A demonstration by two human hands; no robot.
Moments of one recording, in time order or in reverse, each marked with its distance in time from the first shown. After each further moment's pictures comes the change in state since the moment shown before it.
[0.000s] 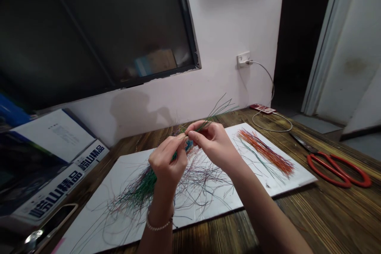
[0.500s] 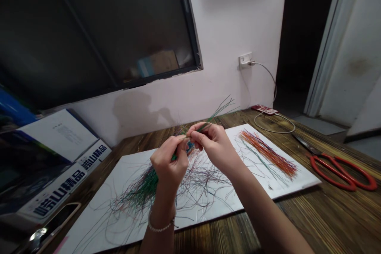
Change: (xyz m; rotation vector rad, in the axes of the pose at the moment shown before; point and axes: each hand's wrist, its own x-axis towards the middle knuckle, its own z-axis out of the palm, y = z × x) left_hand 0.001 0.003 -0.004 -0.051 -0.037 -0.117; right_hand 0.001 0.003 0.004 0.064 -0.019 -0.037
